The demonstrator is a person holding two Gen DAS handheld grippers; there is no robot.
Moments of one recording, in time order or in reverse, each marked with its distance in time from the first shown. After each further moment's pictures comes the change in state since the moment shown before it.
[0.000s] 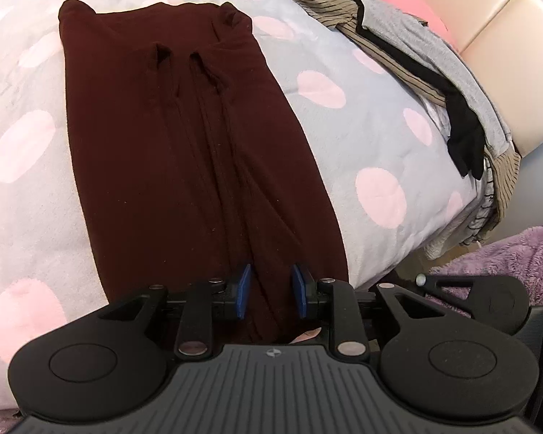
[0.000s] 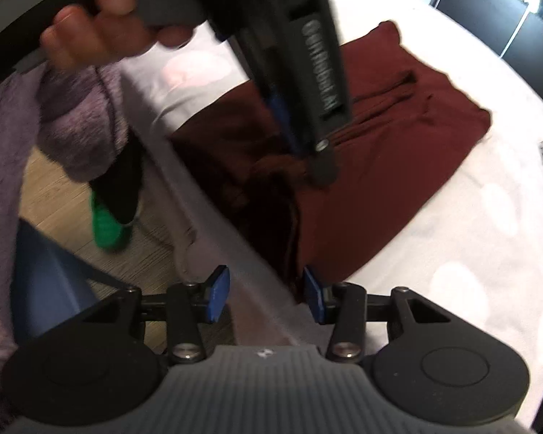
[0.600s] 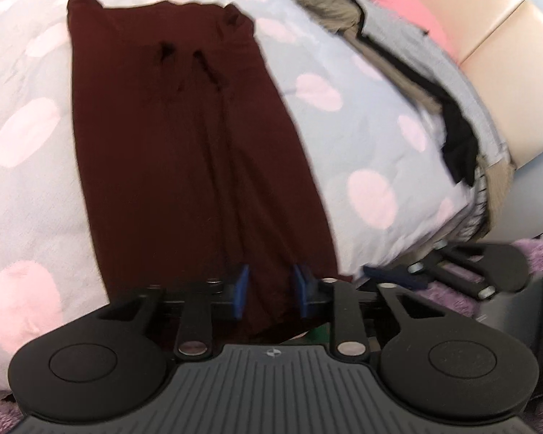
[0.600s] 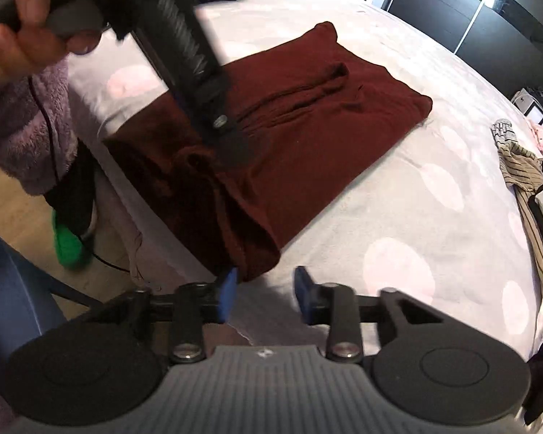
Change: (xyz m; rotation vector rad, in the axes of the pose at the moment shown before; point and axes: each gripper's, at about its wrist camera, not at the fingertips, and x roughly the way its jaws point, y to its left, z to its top) left arm -0.004 0.000 -0.004 -0.045 0.004 -0.016; right arm -0.023 -0.029 -0.016 0.086 -0.076 -0.137
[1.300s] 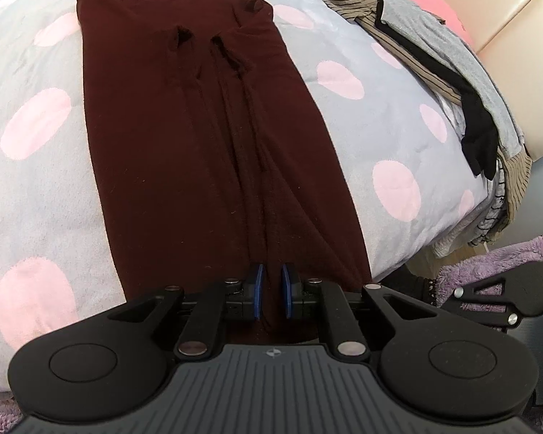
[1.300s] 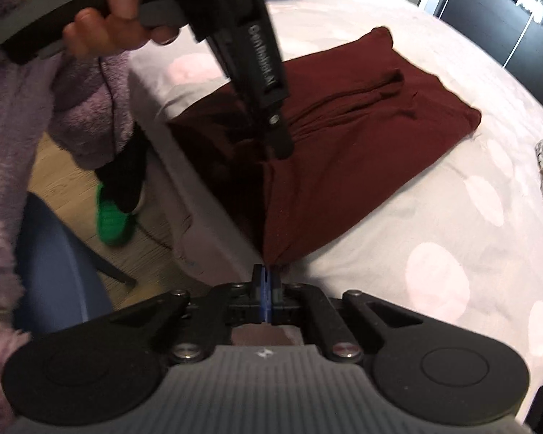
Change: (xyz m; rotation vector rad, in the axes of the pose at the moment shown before) left arm 0.002 0.007 0.000 -0.005 0.021 0.024; right arm -0.004 0.014 -0.012 -0.106 0.054 0.151
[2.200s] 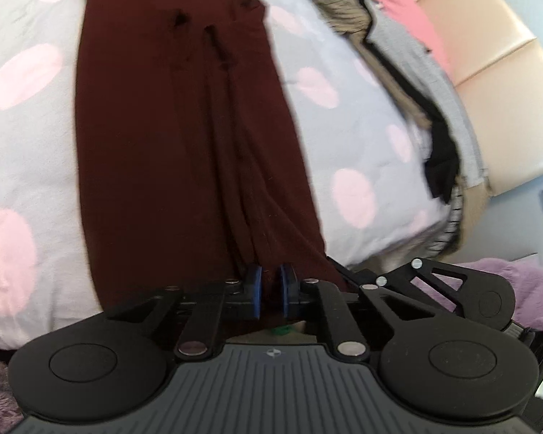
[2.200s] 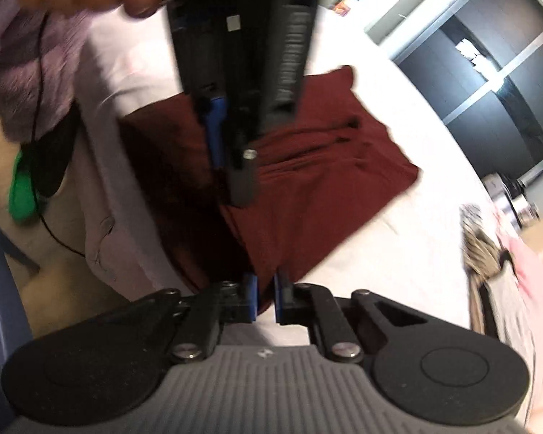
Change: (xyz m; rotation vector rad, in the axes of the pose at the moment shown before) left arm -0.008 0.003 -0.005 -0.127 -0.001 -0.203; right arm 0.017 0.026 0.031 -0.173 -0.052 -0.387
